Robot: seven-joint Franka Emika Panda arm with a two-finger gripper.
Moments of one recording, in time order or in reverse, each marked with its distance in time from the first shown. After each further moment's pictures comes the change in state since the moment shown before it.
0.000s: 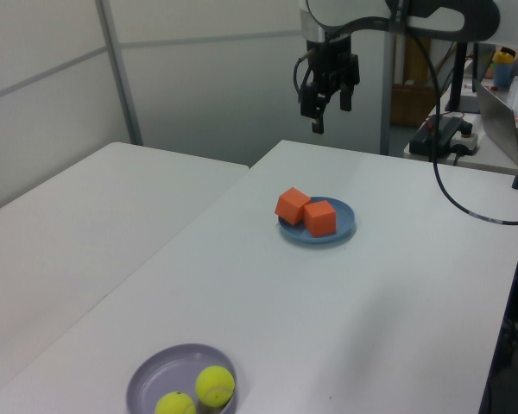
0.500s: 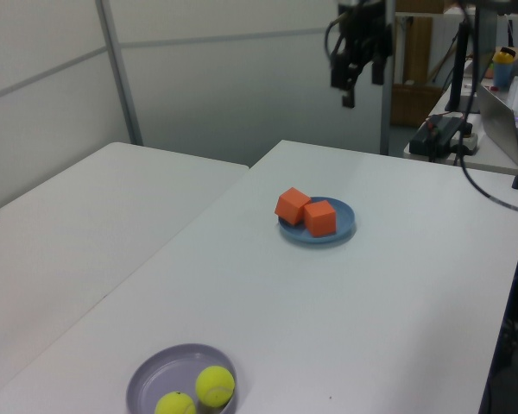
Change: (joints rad) arm 0.000 -0.156 0.000 0.004 0.010 -0.158 0.000
